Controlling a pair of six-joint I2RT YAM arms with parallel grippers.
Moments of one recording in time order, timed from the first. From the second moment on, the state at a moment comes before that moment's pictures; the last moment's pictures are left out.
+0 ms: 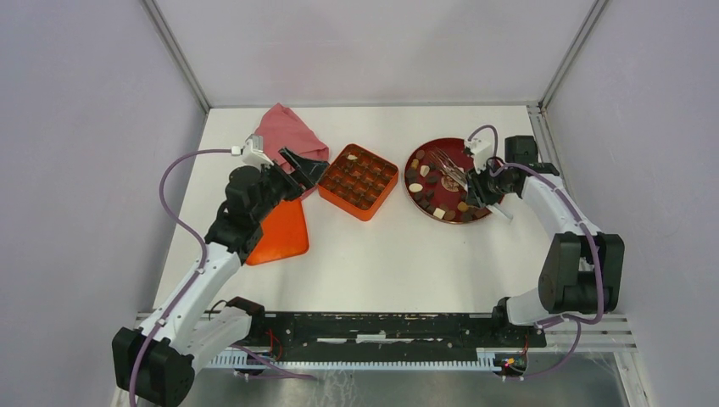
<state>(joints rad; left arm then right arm) -0.33 0.92 0.73 0.02 0.13 -0.85 -0.01 1.47 1.07 -0.62 -0.46 -0.52</state>
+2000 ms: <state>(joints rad) -0.35 0.89 0.68 0.05 0.13 -0.87 -0.02 1.72 1.14 -0.74 -0.33 -0.76</state>
